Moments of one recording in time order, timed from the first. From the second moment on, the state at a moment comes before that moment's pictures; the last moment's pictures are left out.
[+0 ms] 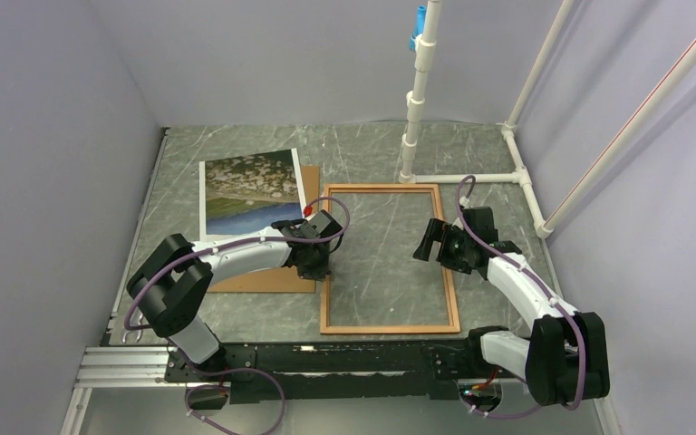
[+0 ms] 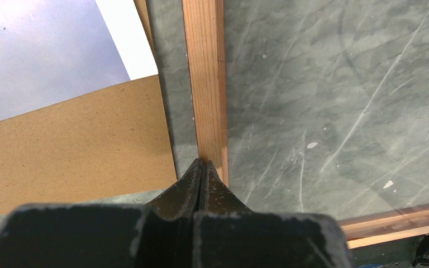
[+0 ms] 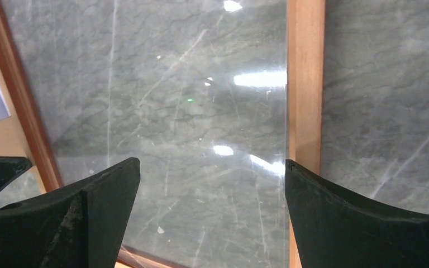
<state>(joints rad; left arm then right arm) -0.83 1.62 0.98 -0.56 -0.11 -0.80 0.11 1.13 0.56 -0.37 -0.26 0.42</state>
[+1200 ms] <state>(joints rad) -0.84 1.67 1.04 -0.65 -0.14 -0.76 0.11 1.08 0.62 -0.44 -0.24 0.45</state>
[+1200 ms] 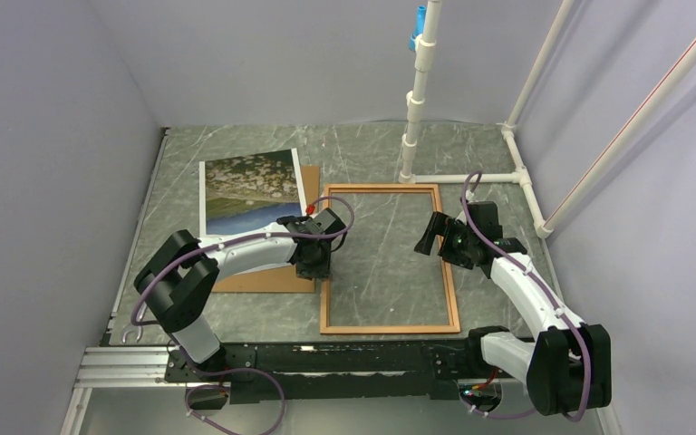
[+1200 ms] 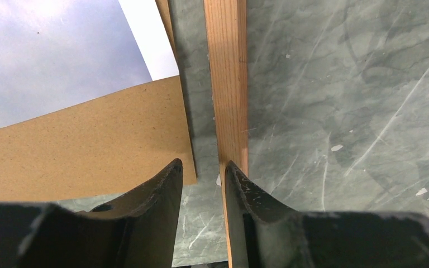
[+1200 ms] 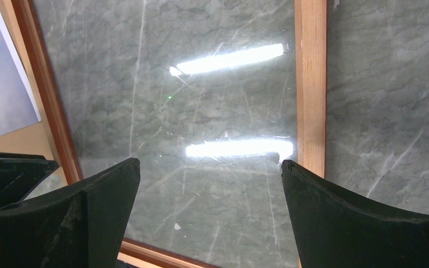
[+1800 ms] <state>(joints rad) -0.84 1.60 0.95 -0.55 -0.13 -0.76 0.11 1.08 0.62 -0.44 -0.27 0.45</state>
